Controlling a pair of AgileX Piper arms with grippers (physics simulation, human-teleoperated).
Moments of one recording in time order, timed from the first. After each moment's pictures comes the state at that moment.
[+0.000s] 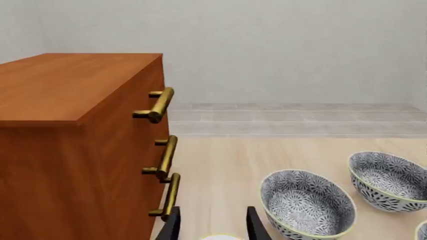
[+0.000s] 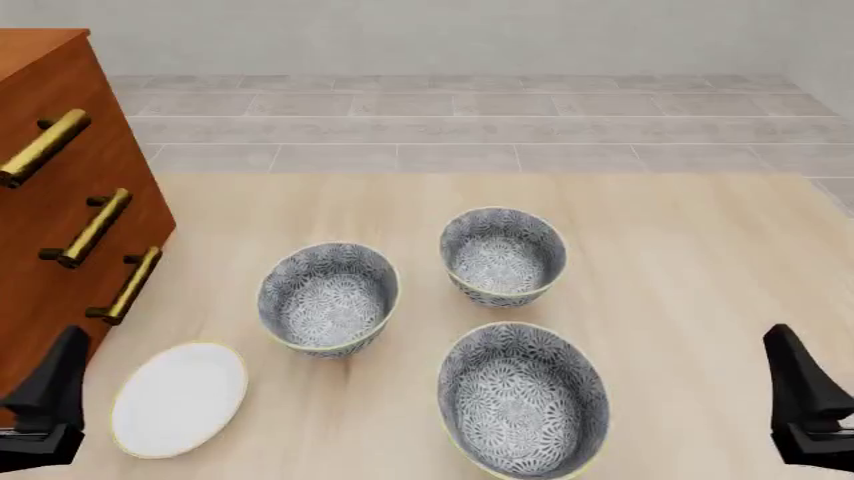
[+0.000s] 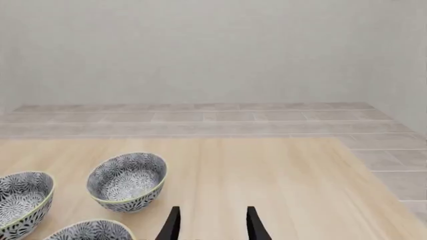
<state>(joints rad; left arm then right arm) 0.00 0.00 0.00 0.00 0.00 0.00 0.00 -0.01 0.01 0.01</state>
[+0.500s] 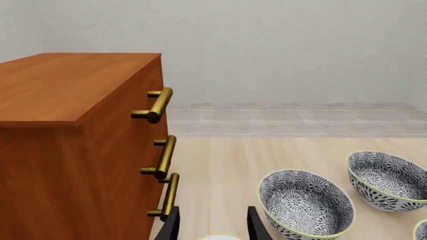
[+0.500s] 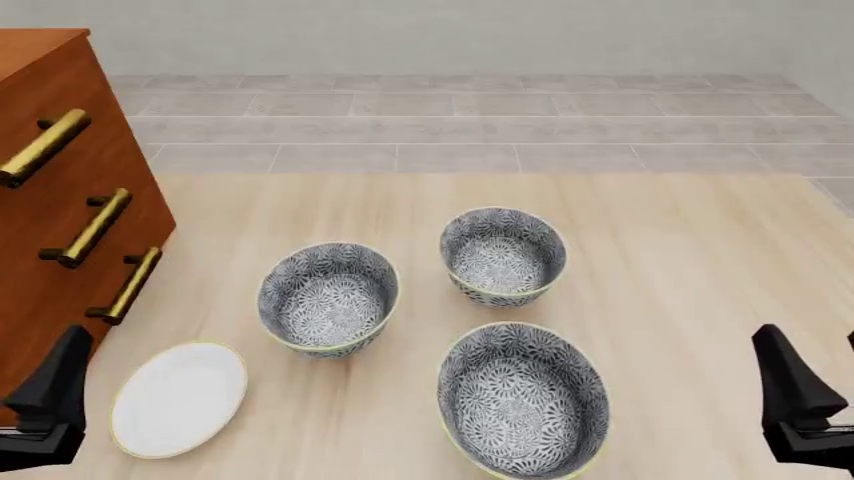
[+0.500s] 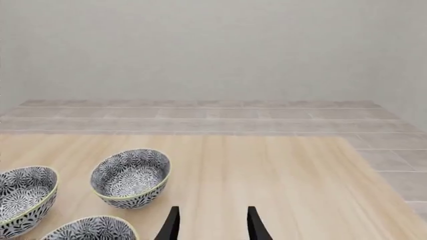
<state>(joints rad) 0.00 0.01 0.00 0.00 0.00 0.02 0.04 0.00 -0.03 0.01</state>
